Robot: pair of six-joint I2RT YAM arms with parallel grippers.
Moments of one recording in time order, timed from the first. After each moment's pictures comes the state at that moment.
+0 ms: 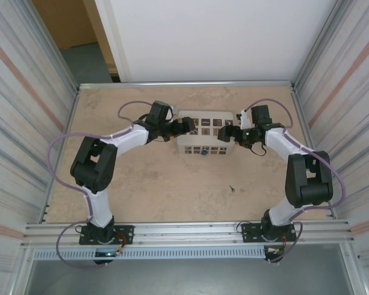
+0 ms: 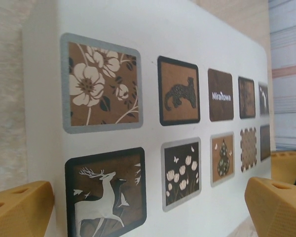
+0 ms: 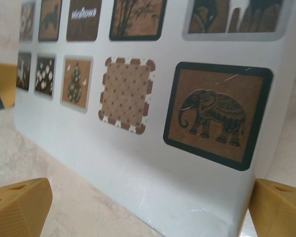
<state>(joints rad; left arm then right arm) -0.50 1.88 1.26 -0.13 0.39 -0.73 0.15 1.59 1.01 -0.44 -0.58 0.29</state>
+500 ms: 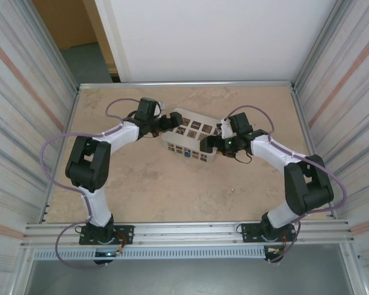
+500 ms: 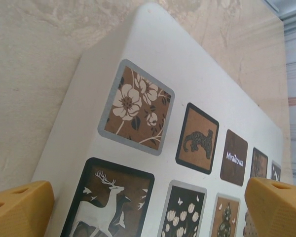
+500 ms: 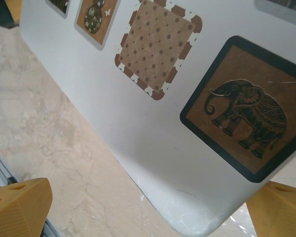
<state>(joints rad) -0.39 1.87 1.25 -0.14 0.37 -0.68 0.40 1.54 0.95 -0.40 -0.52 0.44</state>
